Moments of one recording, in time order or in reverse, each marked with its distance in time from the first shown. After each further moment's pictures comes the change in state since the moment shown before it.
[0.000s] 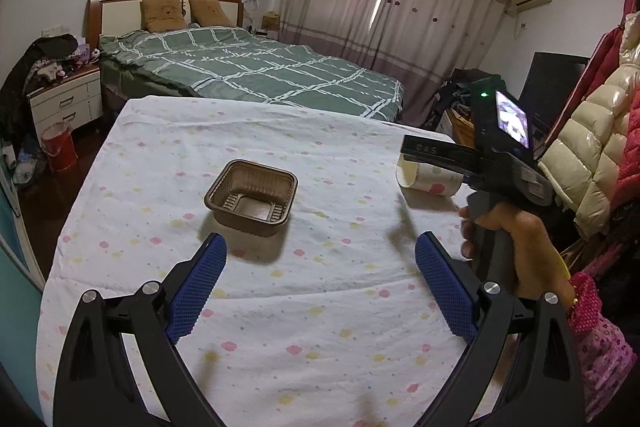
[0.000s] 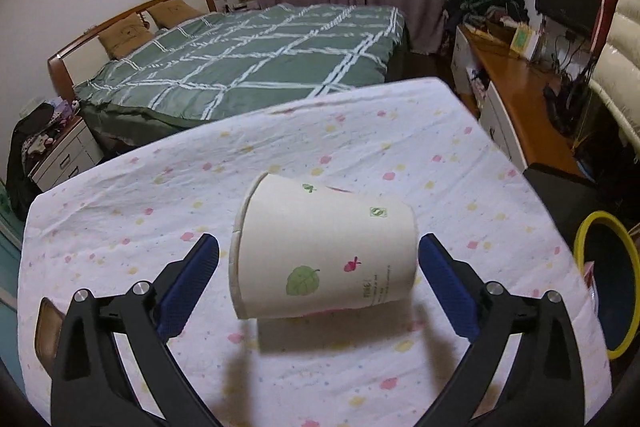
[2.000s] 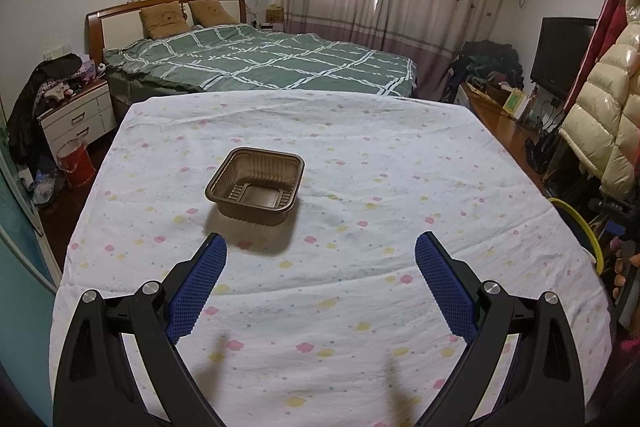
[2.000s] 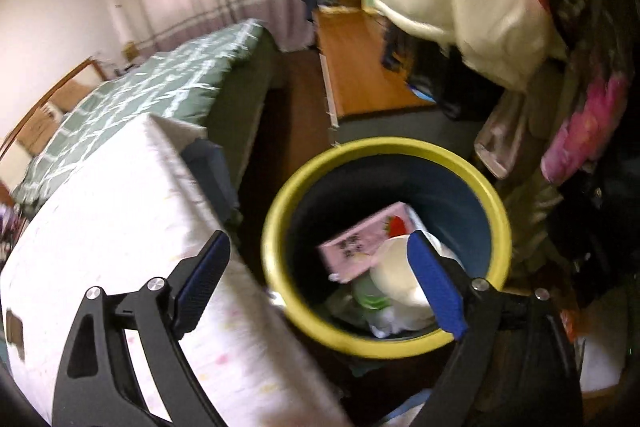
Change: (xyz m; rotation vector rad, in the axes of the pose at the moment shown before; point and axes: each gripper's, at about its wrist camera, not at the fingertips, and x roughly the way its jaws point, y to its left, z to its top) left arm 0.019 -0.011 -0.007 0.091 0.049 0.099; right arm -0.109 -0.302 -0.081 0.335 -0.078 -0.197
